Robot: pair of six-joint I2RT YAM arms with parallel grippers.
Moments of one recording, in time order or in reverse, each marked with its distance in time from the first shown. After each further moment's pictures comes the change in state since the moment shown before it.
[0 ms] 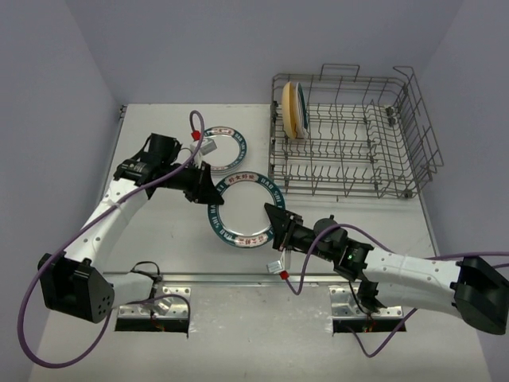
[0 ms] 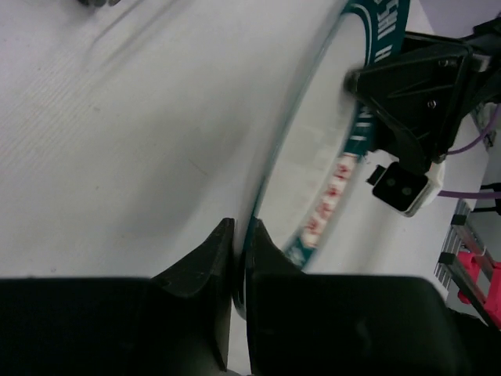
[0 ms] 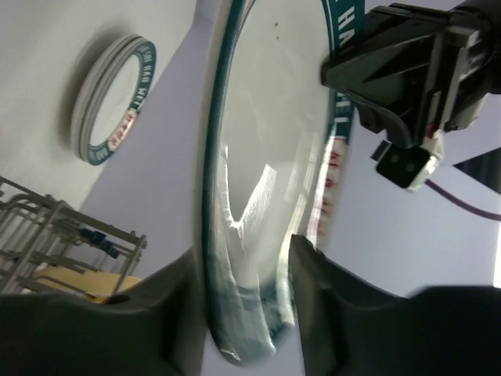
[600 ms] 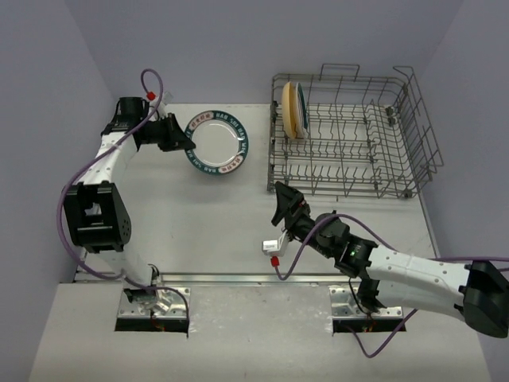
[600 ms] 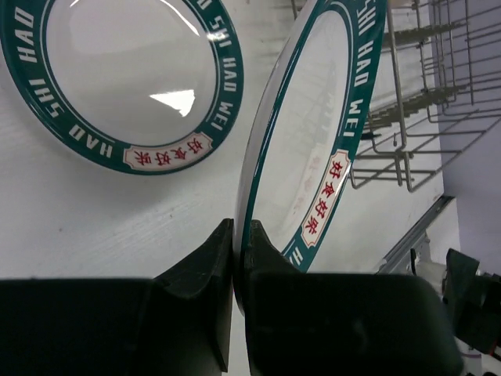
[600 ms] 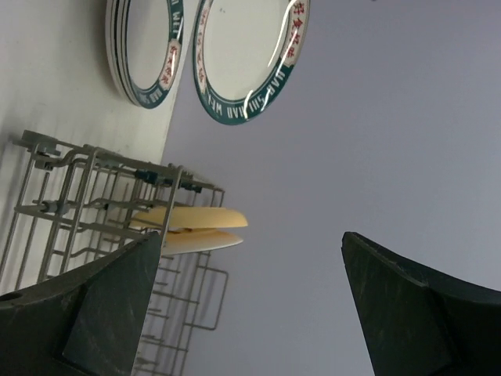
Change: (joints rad) left arm 0.327 0.482 0.330 0.245 -0.076 -0.241; right arm -0.013 -0.034 0.074 -0.091 0.228 0.320
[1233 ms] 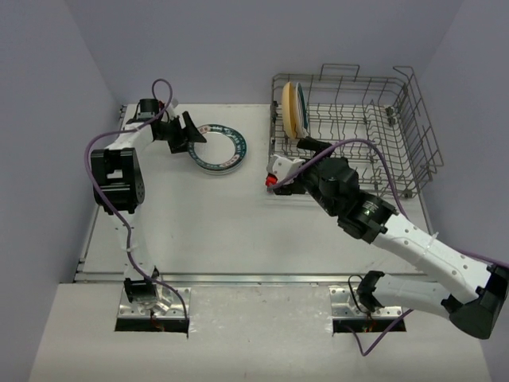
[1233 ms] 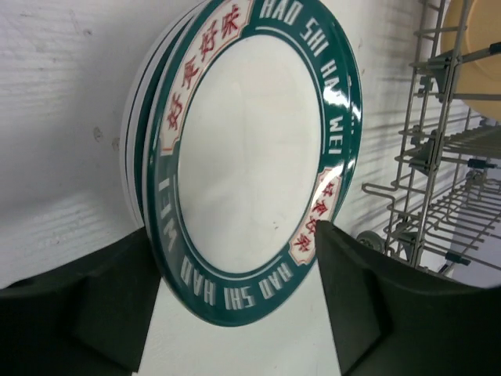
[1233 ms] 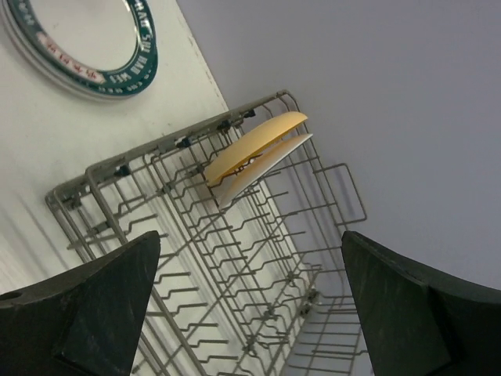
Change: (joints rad) left arm -0.006 0.472 0.272 0.105 -0.114 -0.162; right arm -0.176 0.113 0.598 -0.560 0.138 0.832
